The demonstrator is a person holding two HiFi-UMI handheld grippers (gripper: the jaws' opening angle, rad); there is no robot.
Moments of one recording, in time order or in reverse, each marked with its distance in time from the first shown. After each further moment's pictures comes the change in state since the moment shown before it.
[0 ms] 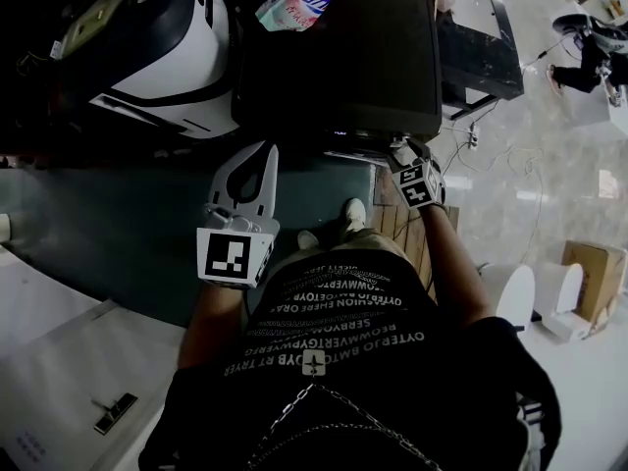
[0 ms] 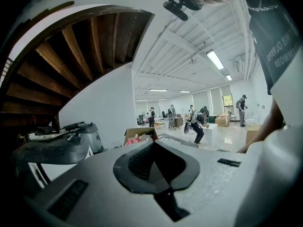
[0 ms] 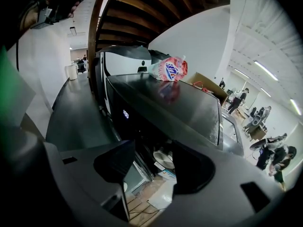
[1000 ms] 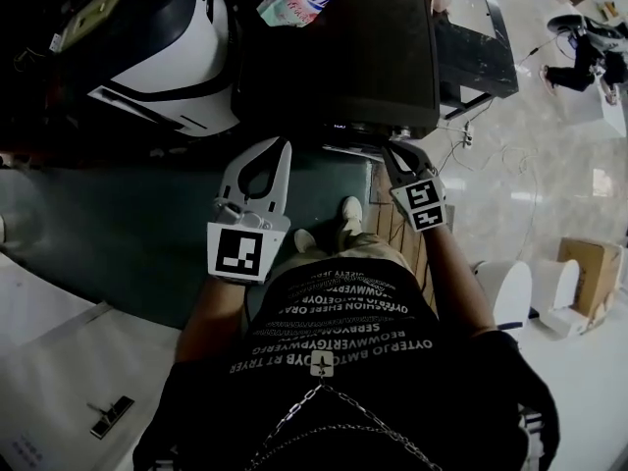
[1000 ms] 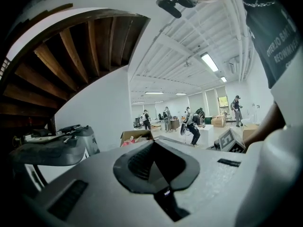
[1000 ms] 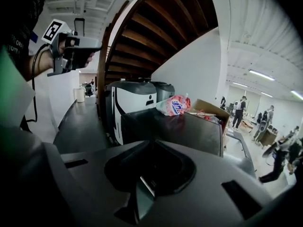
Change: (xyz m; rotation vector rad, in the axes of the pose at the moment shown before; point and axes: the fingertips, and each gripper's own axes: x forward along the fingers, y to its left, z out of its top) left arm -0.018 -0.017 0.000 0.018 -0.059 -0.044; right arm -0.103 0.050 0.094 0.040 -0.321 0.054
